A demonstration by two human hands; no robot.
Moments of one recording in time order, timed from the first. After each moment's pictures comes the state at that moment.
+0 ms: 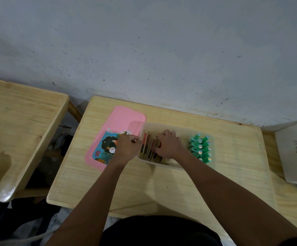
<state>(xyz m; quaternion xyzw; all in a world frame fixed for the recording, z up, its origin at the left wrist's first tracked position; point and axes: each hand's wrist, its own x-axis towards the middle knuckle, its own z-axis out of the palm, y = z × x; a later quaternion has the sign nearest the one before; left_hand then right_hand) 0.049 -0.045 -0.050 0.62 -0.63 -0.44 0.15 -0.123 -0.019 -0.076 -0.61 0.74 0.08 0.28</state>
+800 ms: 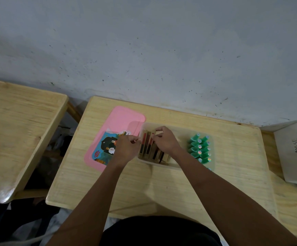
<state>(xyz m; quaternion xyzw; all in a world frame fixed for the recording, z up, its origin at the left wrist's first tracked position) 0.048 -0.044 -0.050 0.63 -0.62 -0.45 0.14 -0.110 -0.027 -0.064 -0.38 0.76 -0.25 0.46</state>
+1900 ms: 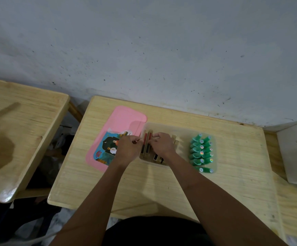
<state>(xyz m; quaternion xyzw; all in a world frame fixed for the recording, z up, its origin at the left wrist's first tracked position) 0.047 -0.044 -0.051 0.62 -0.62 -0.44 0.17 -0.088 -0.028 -0.084 -0.35 0.80 -0.23 0.42</state>
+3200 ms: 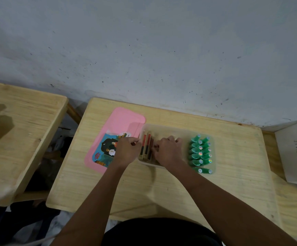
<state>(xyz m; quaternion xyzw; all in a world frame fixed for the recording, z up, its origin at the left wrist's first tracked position) 0.049 -0.044 -0.053 0.62 -0.63 -0.44 0.17 -0.103 -0.003 -0.081 -0.60 0.78 0.06 0.14</state>
